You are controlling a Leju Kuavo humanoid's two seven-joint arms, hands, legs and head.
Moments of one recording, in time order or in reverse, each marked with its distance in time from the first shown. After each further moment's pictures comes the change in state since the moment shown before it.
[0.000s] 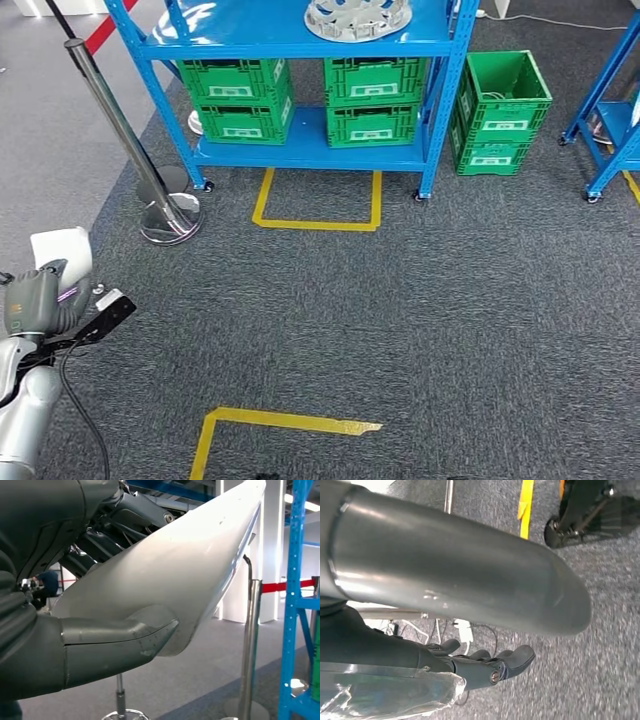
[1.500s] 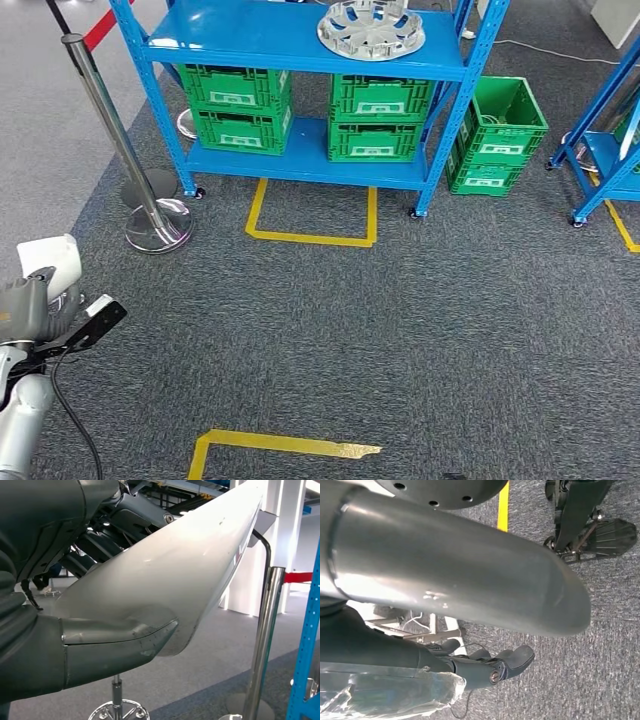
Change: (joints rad) left arm 0.022 0.004 0.024 -0.003 0.004 0.010 0.006; right arm -0.014 -0.001 -0.051 0.001 -0.050 0.009 -0.012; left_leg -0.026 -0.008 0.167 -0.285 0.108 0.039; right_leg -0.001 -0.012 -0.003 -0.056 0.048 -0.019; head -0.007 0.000
